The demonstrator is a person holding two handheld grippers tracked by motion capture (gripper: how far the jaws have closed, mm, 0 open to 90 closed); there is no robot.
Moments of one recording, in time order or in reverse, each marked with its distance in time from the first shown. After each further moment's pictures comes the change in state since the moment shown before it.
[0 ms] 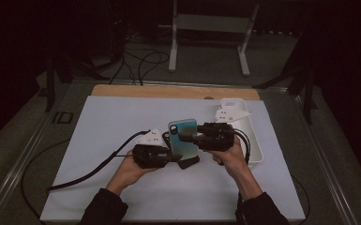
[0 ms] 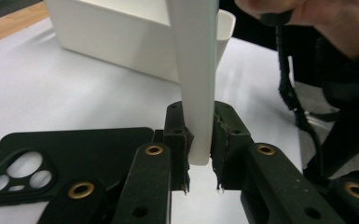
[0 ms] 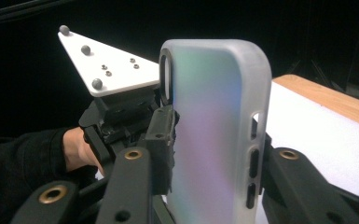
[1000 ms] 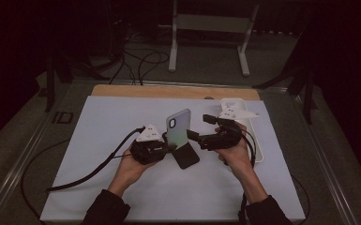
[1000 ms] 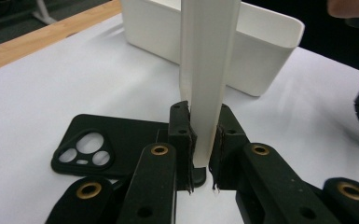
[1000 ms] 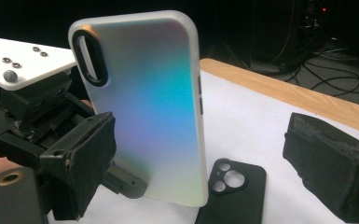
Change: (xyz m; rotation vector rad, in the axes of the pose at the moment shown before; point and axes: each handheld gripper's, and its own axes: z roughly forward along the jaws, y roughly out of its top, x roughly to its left) left arm 0.004 0.002 -0.001 0.018 0.241 -0.068; right arm -0.001 0.000 -0.012 0.043 -0.356 0.068
